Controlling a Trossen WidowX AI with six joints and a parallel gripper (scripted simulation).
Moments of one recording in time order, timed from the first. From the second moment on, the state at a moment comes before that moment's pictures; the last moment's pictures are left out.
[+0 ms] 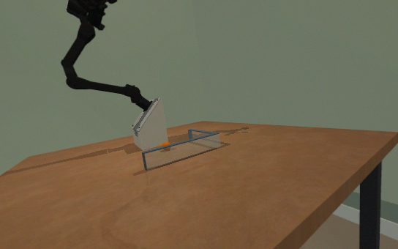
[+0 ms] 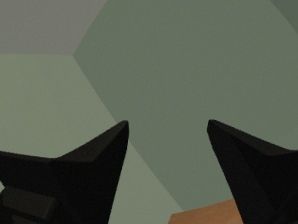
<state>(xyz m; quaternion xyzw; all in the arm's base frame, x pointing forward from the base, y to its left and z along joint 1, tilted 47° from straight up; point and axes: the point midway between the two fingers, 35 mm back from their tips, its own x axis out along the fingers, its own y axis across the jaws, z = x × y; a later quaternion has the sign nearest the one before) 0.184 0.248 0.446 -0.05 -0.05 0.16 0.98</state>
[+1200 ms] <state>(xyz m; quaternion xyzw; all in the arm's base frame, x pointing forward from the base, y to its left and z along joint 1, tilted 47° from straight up) 0.343 -0.018 0.023 -0.69 0.54 0.08 0.47</state>
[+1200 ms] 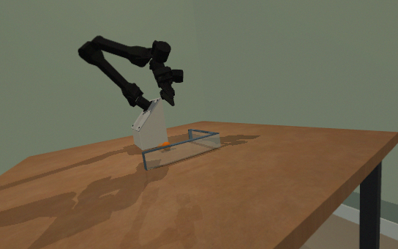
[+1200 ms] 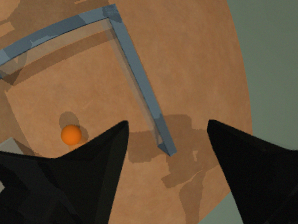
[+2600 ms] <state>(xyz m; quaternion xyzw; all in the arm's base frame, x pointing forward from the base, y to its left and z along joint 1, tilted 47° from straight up) 0.237 -0.148 -0.087 -0.62 0.70 0.24 0.27</state>
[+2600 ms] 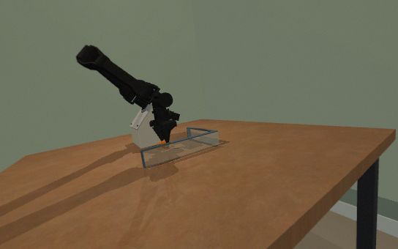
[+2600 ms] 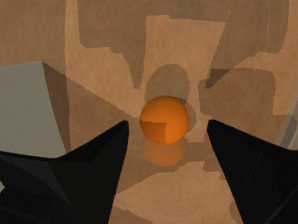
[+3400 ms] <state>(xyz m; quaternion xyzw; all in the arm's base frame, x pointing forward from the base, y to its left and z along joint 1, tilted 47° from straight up) 0.235 -0.153 -0.091 -0.62 0.70 0.24 0.27</state>
